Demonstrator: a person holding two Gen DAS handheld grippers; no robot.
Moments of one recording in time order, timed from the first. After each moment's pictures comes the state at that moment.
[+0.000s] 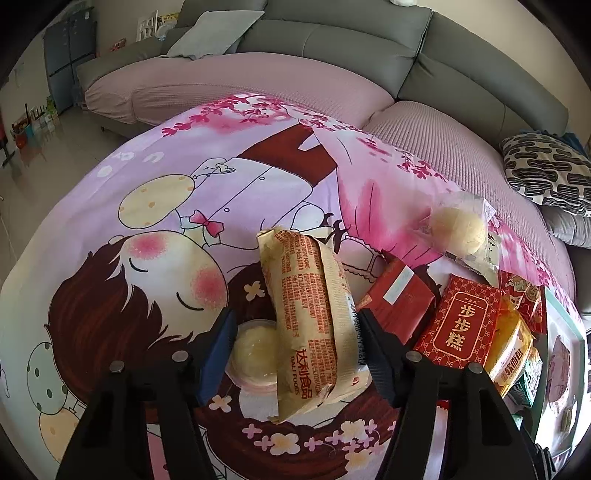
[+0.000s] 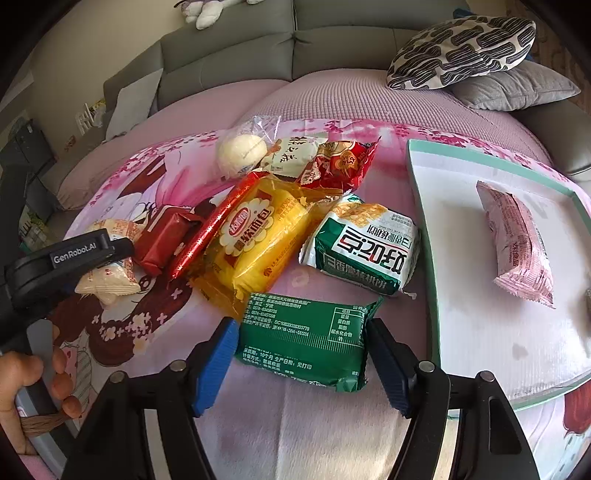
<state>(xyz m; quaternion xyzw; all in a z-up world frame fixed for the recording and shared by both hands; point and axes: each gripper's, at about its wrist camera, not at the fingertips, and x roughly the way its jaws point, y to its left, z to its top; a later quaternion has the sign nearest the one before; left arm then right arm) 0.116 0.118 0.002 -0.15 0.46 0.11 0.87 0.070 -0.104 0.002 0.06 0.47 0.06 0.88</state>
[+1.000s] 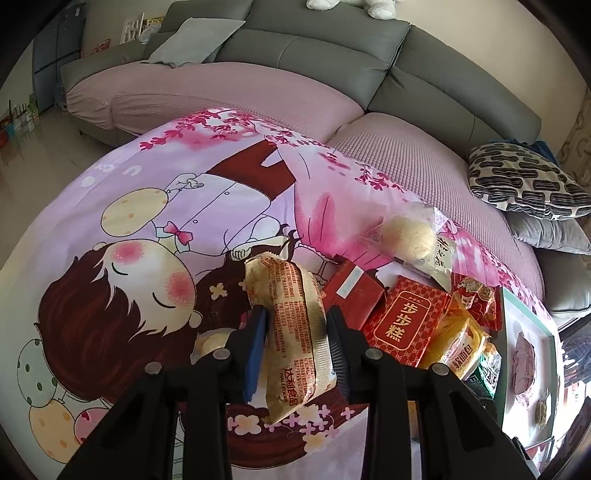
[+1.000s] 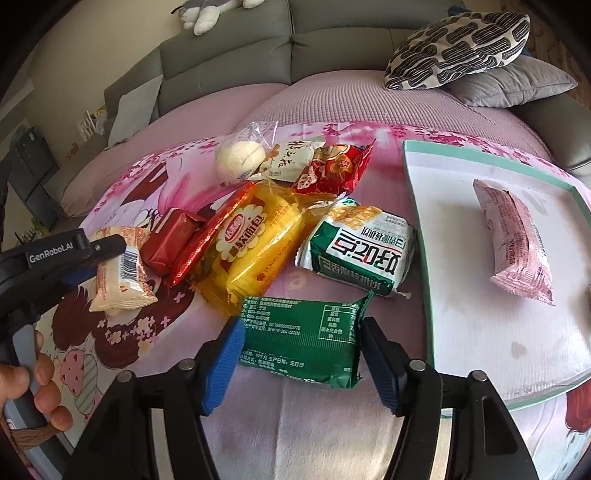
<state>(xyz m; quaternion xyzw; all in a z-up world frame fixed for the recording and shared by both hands) 0.105 0.104 0.027 -0.17 0.44 0.06 0.88 0.068 -0.108 0.003 0.07 0.46 0.06 0.88</state>
